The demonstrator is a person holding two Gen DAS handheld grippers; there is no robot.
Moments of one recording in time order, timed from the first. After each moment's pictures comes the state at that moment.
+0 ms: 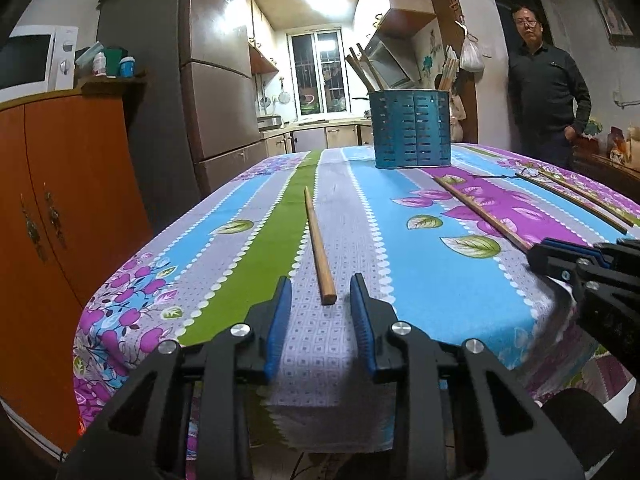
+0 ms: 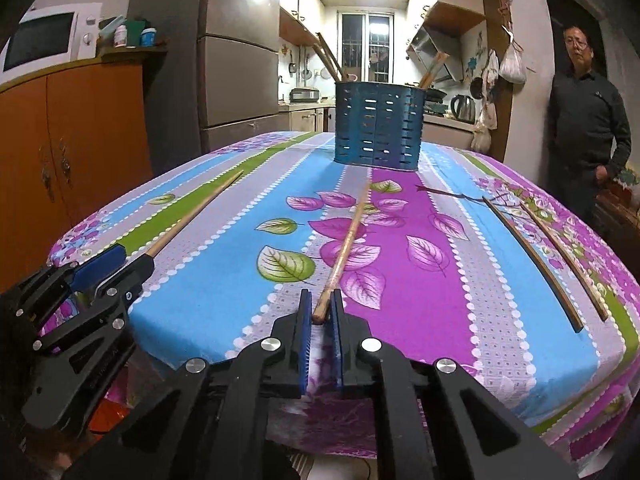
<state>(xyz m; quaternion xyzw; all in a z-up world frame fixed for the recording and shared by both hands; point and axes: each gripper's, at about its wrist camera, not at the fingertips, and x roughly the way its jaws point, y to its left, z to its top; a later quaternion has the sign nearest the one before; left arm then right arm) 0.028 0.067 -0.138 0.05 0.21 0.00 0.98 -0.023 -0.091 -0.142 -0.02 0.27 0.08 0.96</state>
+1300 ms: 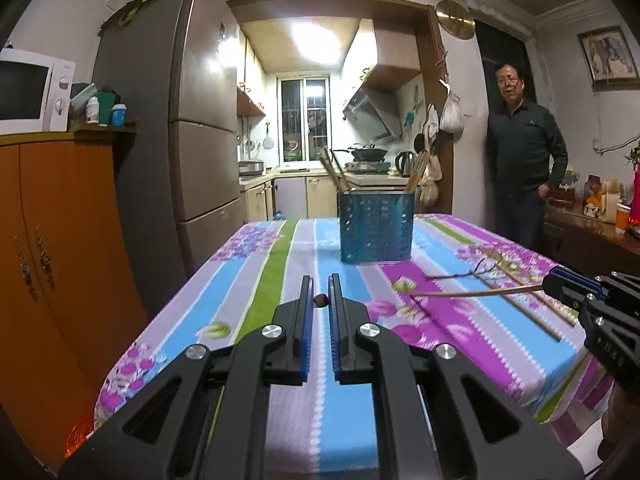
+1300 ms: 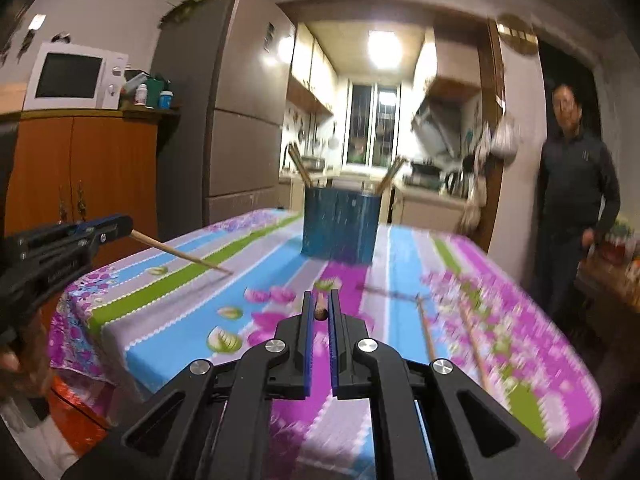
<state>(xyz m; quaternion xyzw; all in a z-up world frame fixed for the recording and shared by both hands) 0.011 0.040 -0.030 0.02 0.12 -0.05 0.99 -0.069 -0.166 -0.062 -0.07 0.12 0.09 0.99</state>
